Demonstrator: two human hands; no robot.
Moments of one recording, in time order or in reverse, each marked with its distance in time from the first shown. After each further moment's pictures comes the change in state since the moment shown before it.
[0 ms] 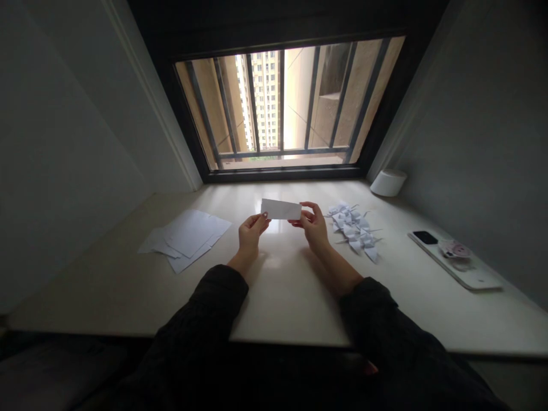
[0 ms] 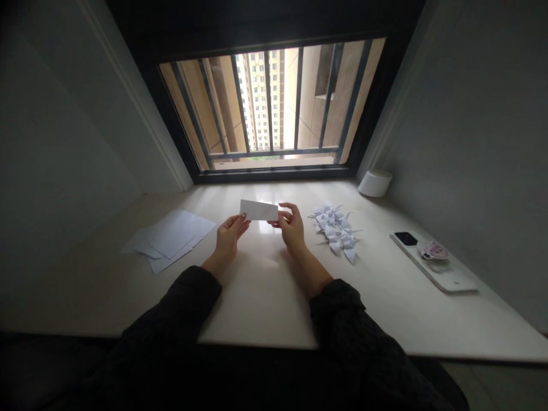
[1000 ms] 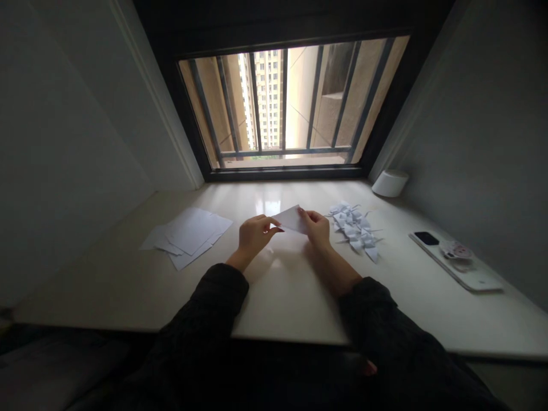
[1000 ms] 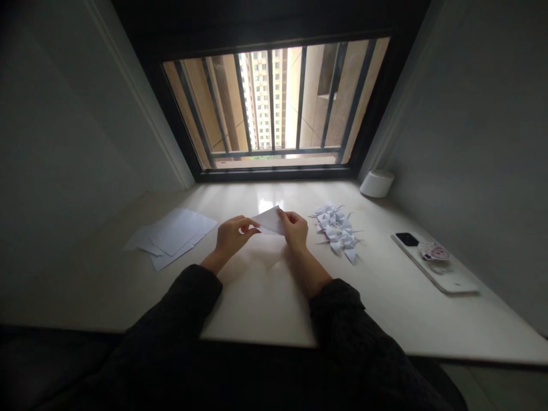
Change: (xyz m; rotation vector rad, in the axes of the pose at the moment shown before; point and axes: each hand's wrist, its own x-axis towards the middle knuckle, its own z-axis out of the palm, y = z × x) left_hand -0.007 0.018 -0.012 1.249 -0.317 0.787; right_hand -0.001 0.005 -0.005 -0.387 0.239 -0.009
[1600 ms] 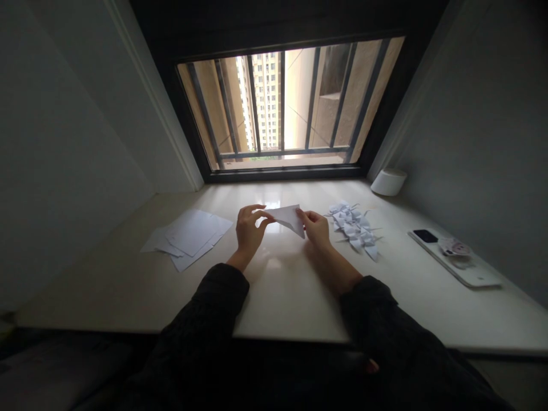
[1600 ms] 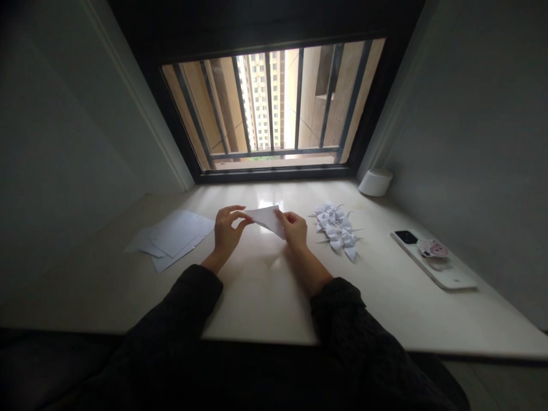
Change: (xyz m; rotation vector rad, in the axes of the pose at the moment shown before) left_hand 0.006 -0.001 -0.003 -0.007 0.317 0.046; right_hand -0.003 -0.006 -0.002 -0.033 -0.070 -0.004
